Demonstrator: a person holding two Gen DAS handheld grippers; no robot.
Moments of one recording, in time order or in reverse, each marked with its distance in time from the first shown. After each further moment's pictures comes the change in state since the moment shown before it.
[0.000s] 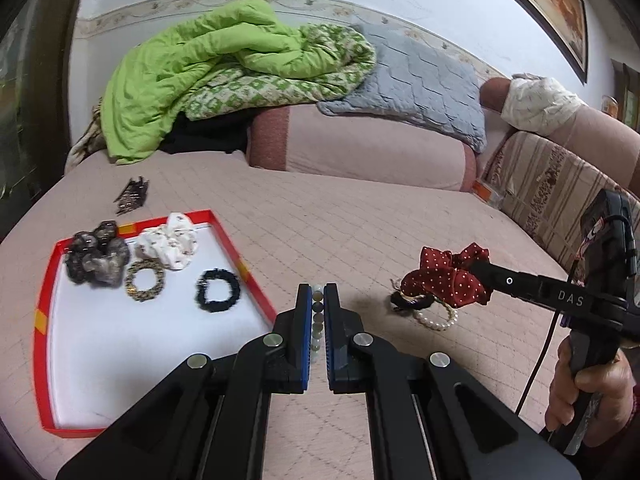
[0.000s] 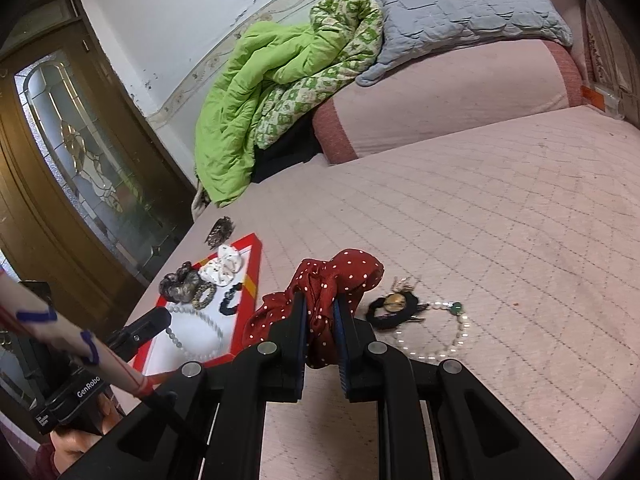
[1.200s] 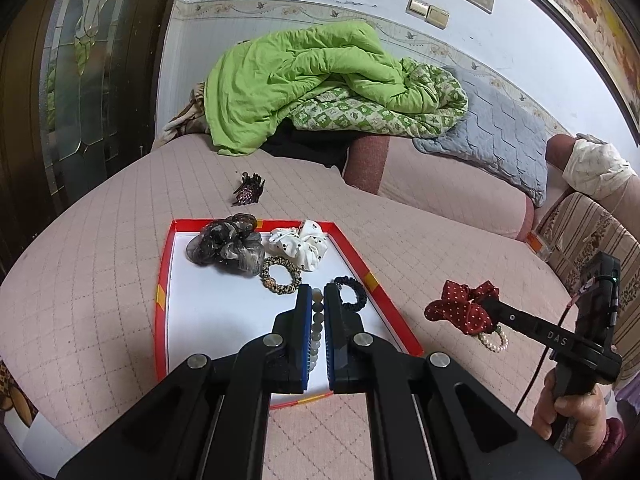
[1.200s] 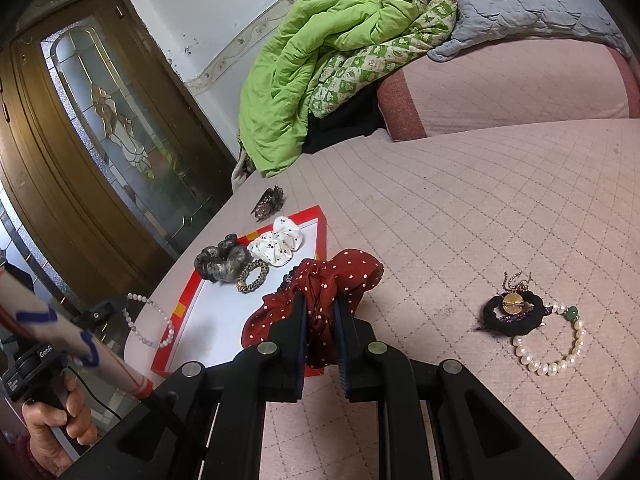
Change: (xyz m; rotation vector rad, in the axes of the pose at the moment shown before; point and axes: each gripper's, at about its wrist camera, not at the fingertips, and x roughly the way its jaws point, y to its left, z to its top) left arm -0.075 0.104 -0.001 -0.196 -0.046 0.172; right arm 0.065 0.068 -0.013 -0.081 0.068 0.107
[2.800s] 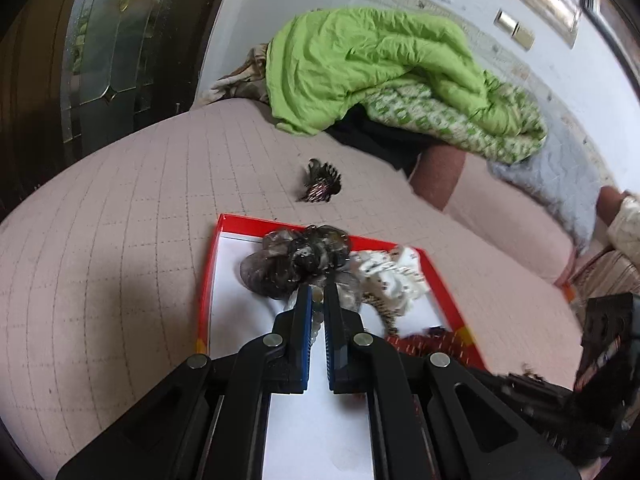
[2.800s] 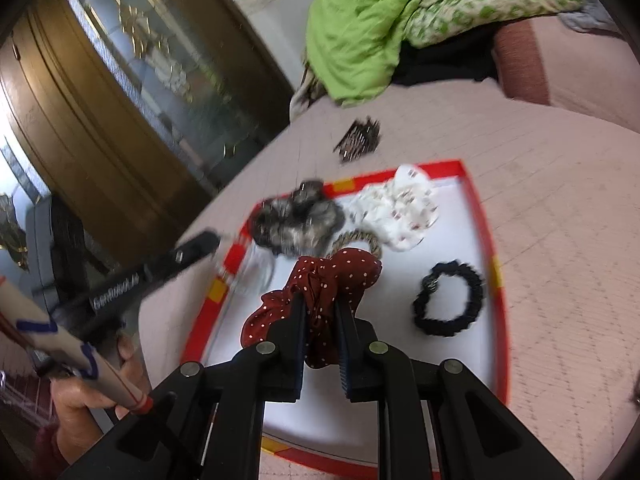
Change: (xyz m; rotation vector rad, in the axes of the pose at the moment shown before) left arm 0.107 0.101 0.029 -0.185 0.056 0.080; right arm 0.148 0.099 0.003 -0.151 0.261 0.146
